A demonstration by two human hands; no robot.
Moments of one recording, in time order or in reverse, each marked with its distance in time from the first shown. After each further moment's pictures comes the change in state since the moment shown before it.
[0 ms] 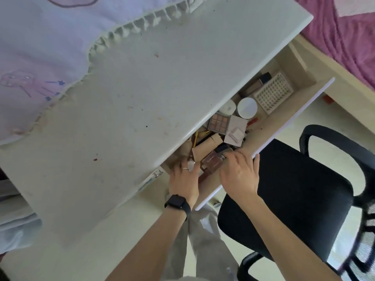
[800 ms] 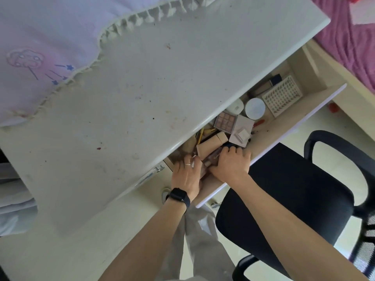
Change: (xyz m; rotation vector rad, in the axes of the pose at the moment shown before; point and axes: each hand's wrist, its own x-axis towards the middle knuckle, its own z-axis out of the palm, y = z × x) left_hand 0.009 -0.008 0.025 0.029 0.111 0.035; right_hand 0.050 -0.021 0.024 -0.432 -0.366 -0.028
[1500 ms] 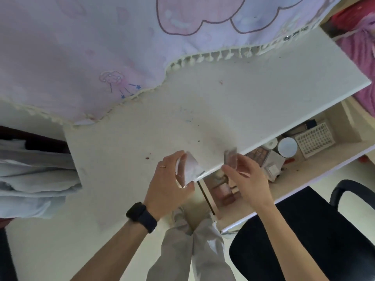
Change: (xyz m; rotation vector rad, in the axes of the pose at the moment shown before) left_hand -0.053 -0.128 -0.114 -0.810 0.318 -0.129; right_hand -0.066 -0.042 -0.113 1.279 0.079 -0.175
